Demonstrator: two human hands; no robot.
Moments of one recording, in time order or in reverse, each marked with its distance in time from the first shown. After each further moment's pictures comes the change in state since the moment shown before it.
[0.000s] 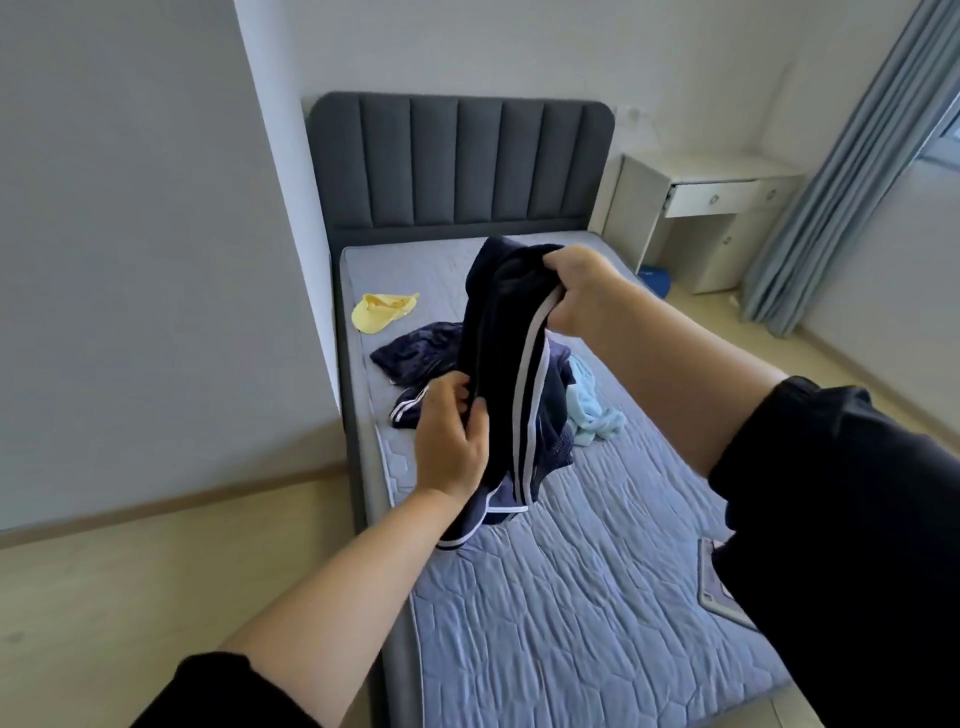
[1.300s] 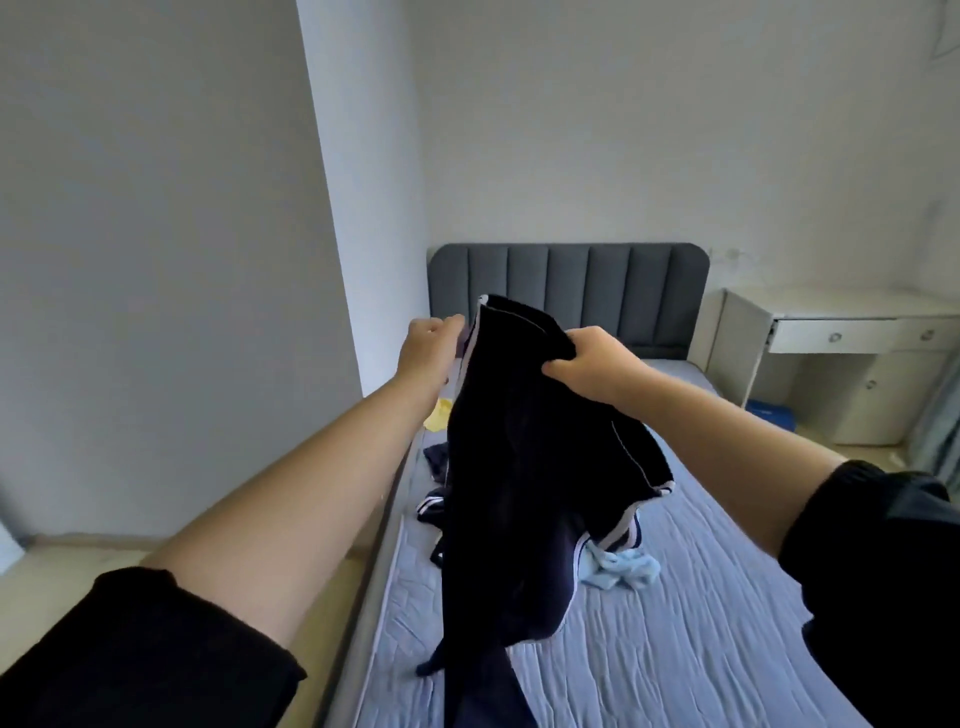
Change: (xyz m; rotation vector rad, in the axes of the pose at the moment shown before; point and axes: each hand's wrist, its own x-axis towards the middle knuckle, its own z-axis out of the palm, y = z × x) left_hand 0.093 0.250 0.115 -0.095 0.151 -0.451; right_hand 0.006 -0.138 -0.227 -1.099 -0.484 -0.807
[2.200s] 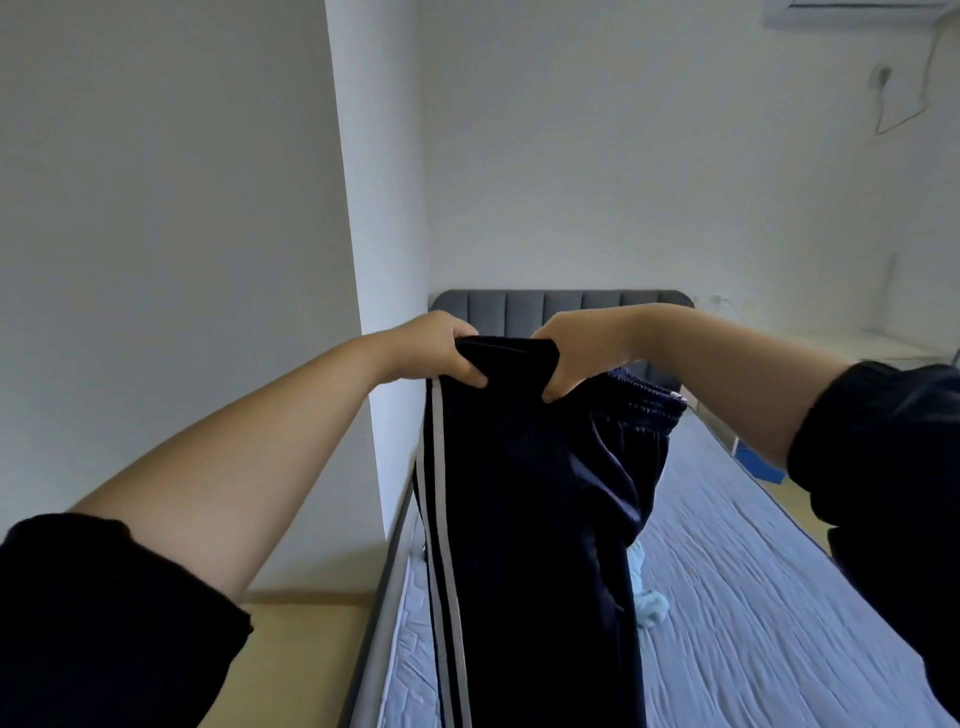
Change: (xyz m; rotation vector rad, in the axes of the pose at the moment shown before) left_hand -0.012 0.073 -0.093 0.716 -0.540 0.386; right_hand -0.012 -0.119 -0.038 -0.502 -0.472 -0.230
